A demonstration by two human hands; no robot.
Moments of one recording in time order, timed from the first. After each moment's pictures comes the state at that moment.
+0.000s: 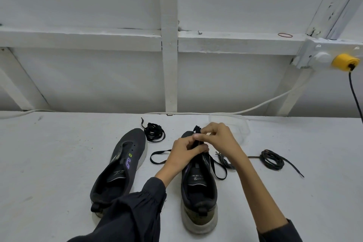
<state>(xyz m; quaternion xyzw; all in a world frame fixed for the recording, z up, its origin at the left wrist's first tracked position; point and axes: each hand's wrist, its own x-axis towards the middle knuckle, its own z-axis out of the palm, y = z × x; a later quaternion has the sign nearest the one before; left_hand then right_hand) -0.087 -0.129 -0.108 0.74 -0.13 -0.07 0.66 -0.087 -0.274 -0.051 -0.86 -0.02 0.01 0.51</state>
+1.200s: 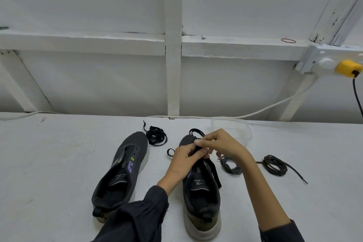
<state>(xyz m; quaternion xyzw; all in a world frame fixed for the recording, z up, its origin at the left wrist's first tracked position) -0.089 -0.129 -0.116 0.74 -0.12 -0.07 0.66 -0.074 -0.282 -0.049 -0.87 -0.04 0.15 0.46</state>
